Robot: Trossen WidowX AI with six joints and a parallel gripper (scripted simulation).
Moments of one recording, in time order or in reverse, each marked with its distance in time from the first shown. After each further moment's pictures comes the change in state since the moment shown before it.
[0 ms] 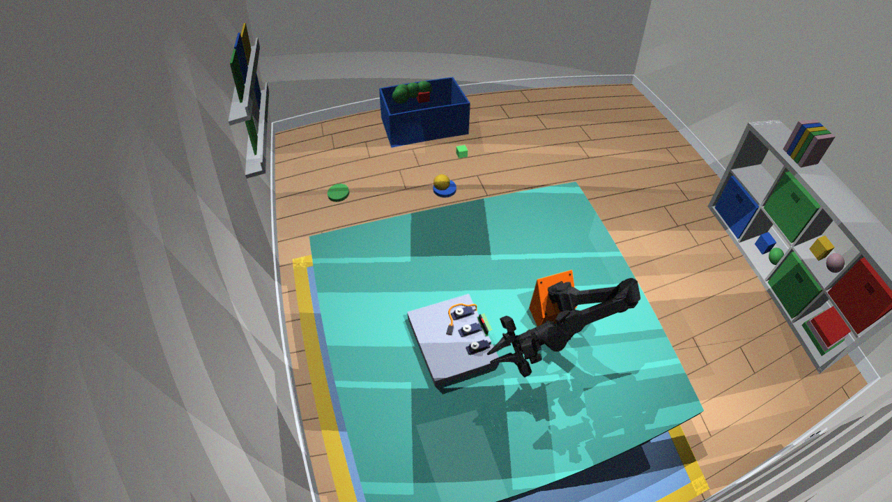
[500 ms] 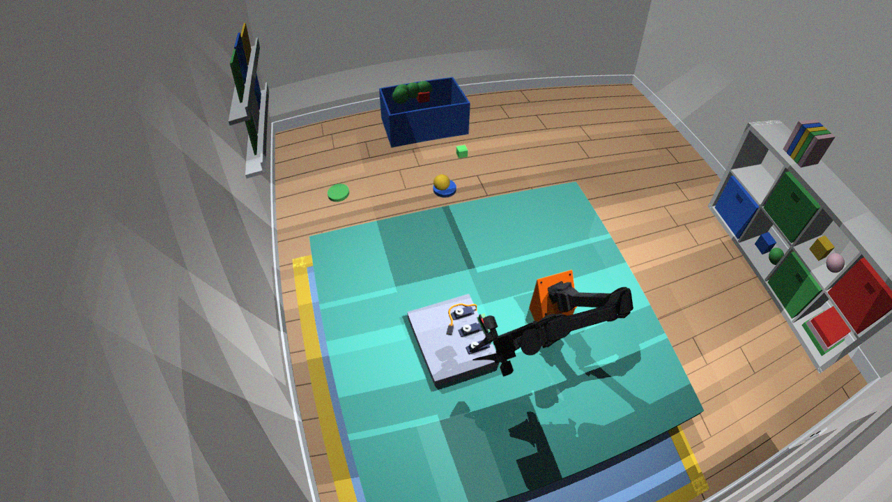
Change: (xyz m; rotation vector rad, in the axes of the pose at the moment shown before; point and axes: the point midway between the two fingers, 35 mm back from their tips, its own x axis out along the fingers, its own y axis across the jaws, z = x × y) arm 0.041 -0.014 -0.047 0.288 0.275 -0.014
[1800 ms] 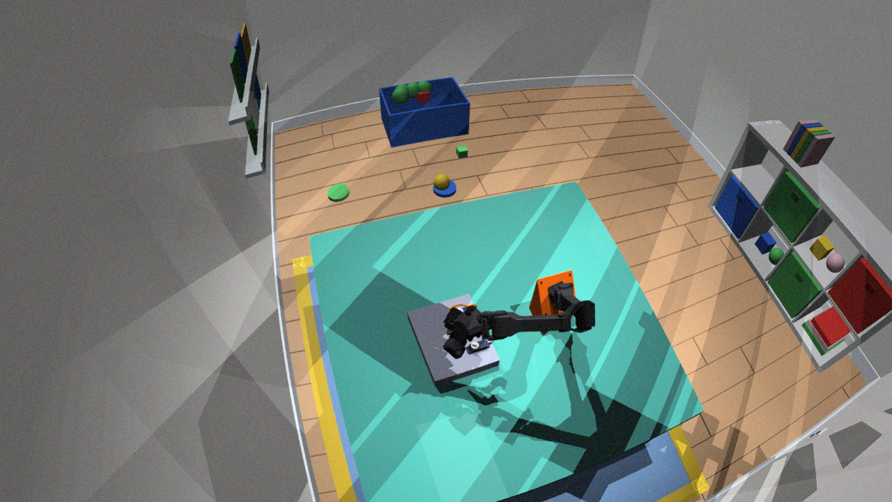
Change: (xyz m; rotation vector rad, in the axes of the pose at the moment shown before) arm 0.084 -0.080 -0.103 0.933 0.615 -0.303
